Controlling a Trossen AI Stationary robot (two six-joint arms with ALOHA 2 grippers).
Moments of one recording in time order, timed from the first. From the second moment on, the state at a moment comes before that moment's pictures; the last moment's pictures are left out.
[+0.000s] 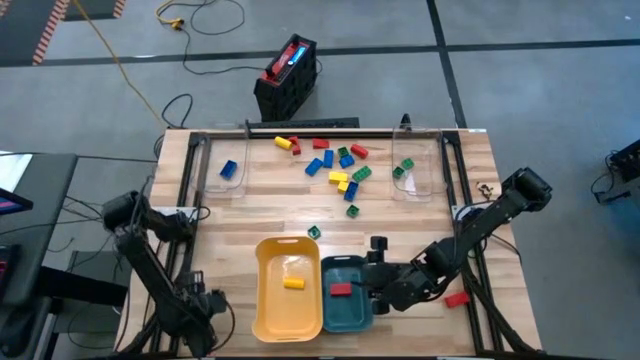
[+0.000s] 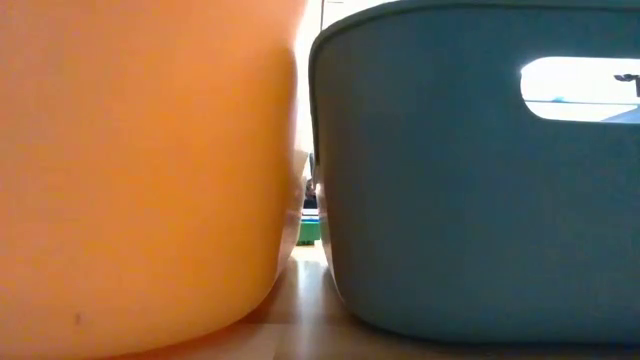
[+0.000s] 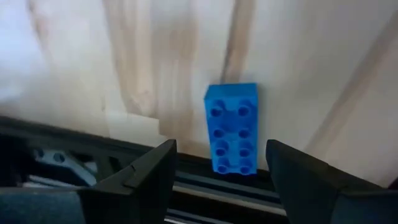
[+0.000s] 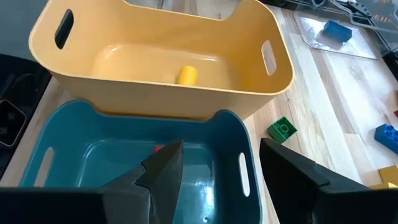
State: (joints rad) left arm -1.06 1.70 1.14 -1.17 0.12 -1.22; right arm 0.63 1.54 1.13 -0.38 0.62 0.30
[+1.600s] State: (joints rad) left arm -1.14 1.68 0.94 -0.85 0.08 -1.40; right arm 0.66 1.54 1.13 -0.33 0.61 0.31
